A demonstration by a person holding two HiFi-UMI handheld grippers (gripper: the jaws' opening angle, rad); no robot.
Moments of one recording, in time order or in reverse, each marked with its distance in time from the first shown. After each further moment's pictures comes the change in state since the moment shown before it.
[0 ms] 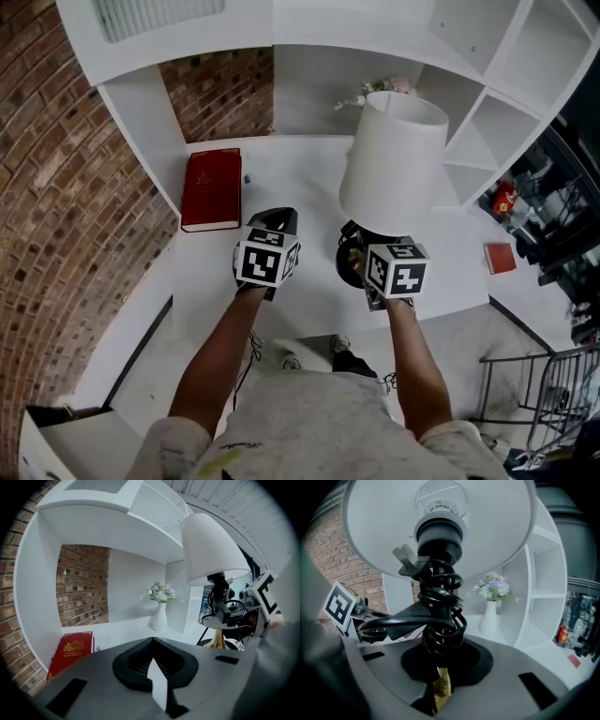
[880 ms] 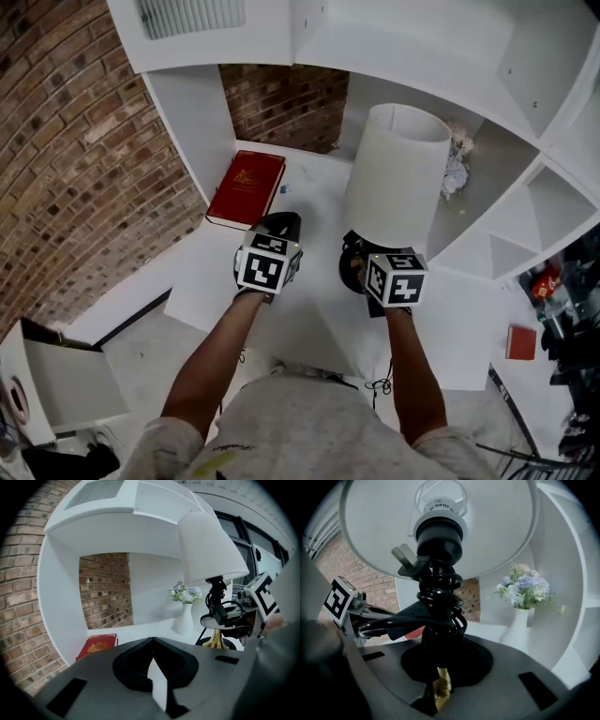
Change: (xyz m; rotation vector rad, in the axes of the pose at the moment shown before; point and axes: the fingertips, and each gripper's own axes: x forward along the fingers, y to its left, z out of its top) left arm 0.015 0.036 0.021 -0.047 0.007 0.334; right arm 0.087 -0.011 0.032 -0.114 -0.021 0.319
